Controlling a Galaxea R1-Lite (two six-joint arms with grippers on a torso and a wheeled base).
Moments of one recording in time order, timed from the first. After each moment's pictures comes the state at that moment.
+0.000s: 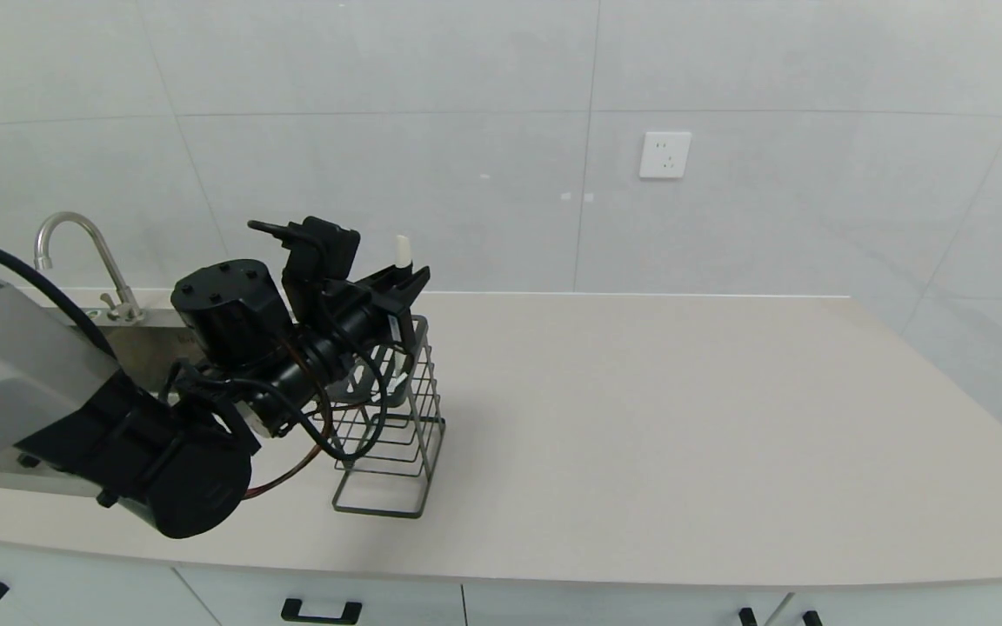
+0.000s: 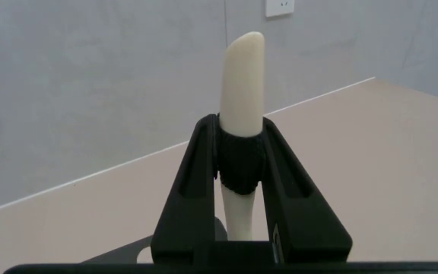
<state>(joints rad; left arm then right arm) -0.43 1.95 -0.72 -1.37 -0.12 0.07 0.00 0.00 0.00 0.00 0.08 -0.02</state>
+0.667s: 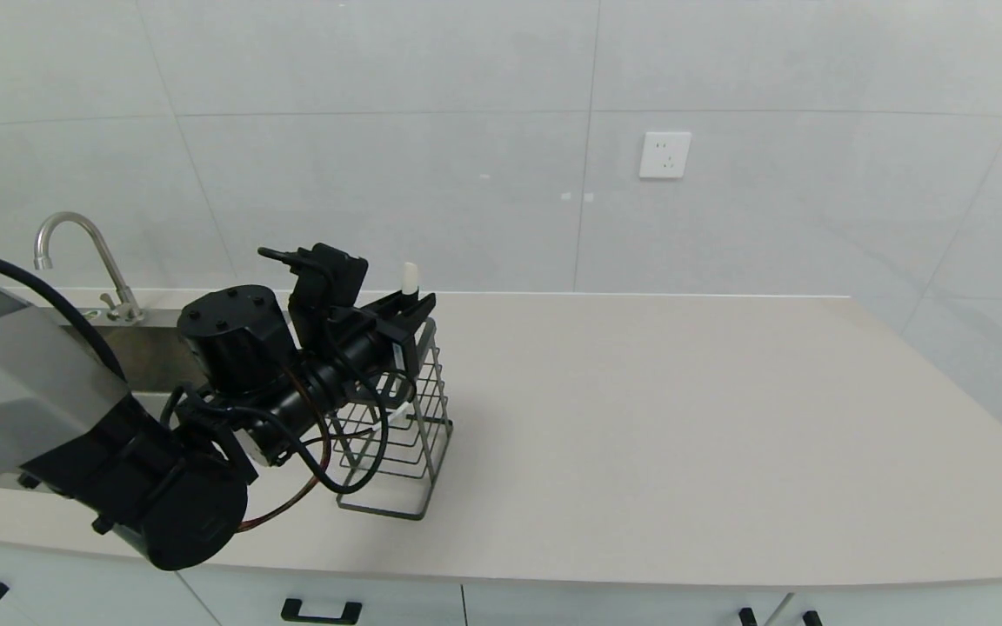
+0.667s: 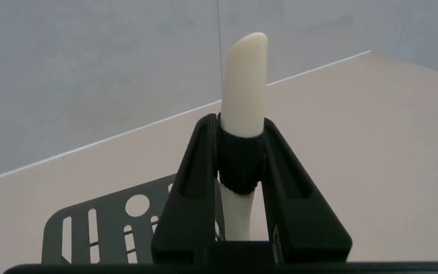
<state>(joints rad) -0.46 1.96 -0.64 -1.40 -0.12 0.07 0.00 0.00 0.00 0.00 0.08 -0.02</state>
